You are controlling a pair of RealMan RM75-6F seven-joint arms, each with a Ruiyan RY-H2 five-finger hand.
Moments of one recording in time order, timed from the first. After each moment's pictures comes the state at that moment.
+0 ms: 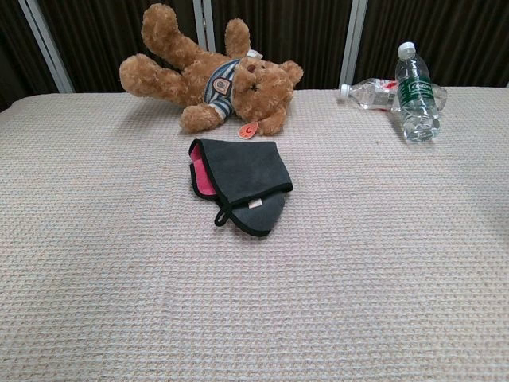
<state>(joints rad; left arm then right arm) -0.01 -1.07 -0.05 -1.71 1.46 1.55 0.15 0.13 -1.21 0.03 -1.71 -1.47 1.37 -0.12</state>
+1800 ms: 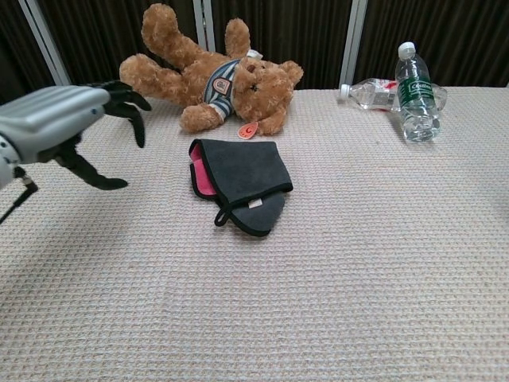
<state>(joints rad) -0.53 -1.60 -0.23 -1.49 1.44 1.13 0.42 0.17 -1.25 0.08 -1.65 -1.34 1.28 -0.12</state>
